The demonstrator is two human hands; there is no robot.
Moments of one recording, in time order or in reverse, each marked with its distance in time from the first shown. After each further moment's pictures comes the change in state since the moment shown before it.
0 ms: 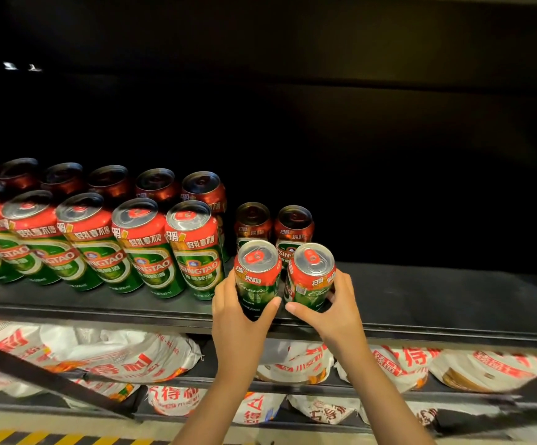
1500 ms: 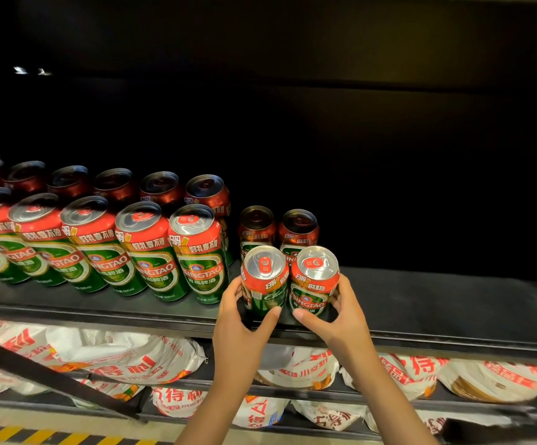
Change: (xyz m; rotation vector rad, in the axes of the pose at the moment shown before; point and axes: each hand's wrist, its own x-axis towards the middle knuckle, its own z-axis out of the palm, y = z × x) left_hand -0.003 -0.002 -0.008 -0.181 -0.087 -0.052; right_hand -0.003 -0.002 -0.005 0.061 -0.072 0.057
